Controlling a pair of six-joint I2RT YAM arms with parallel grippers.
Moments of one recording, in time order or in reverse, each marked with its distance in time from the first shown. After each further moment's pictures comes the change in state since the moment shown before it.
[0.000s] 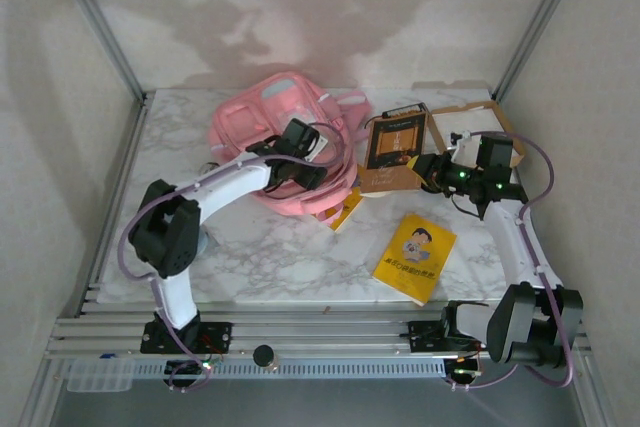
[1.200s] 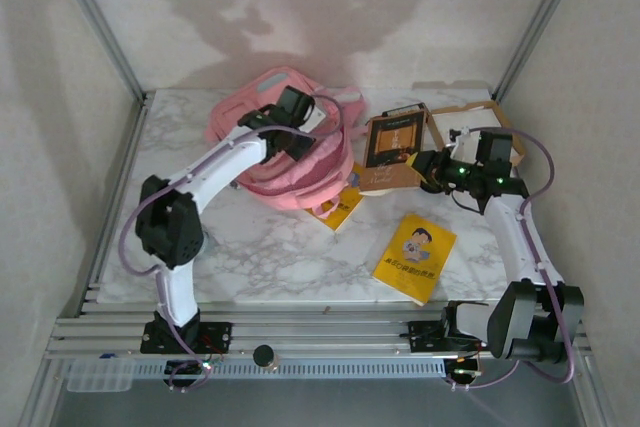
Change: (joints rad) left arm 0.065 0.017 0.308 -0.224 -0.047 0.159; right arm 0.027 0.020 0.052 -0.060 0.002 -0.006
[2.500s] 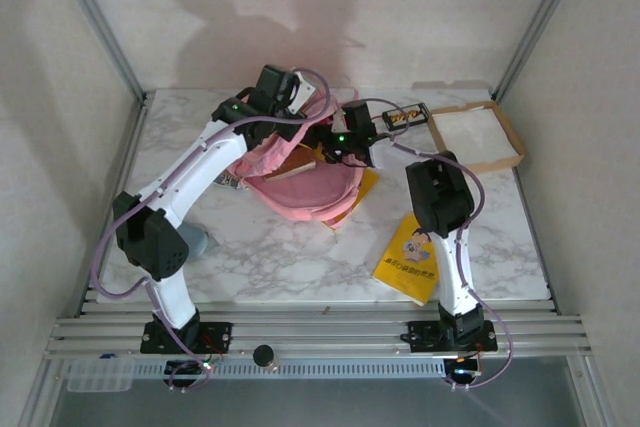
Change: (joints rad) left arm 0.009 -0.092 0.081 -0.027 -0.025 -0.009; right arm 0.515 0.991 0.640 0.440 0.210 0.199
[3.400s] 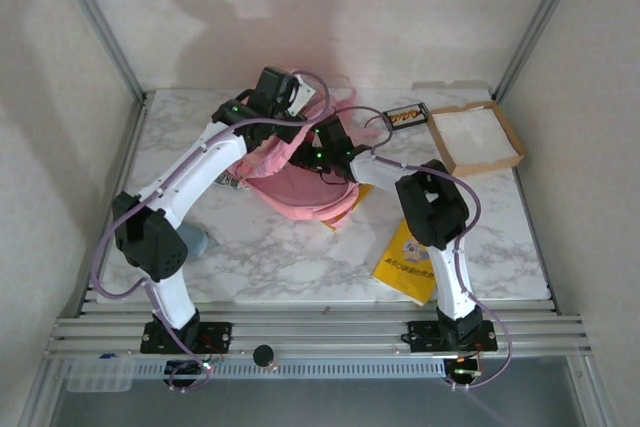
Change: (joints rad) left arm 0.002 -0.010 -0.032 0.016 0.020 0.002; right arm 0.161 -0.047 -0.048 -0.021 0.392 -0.098
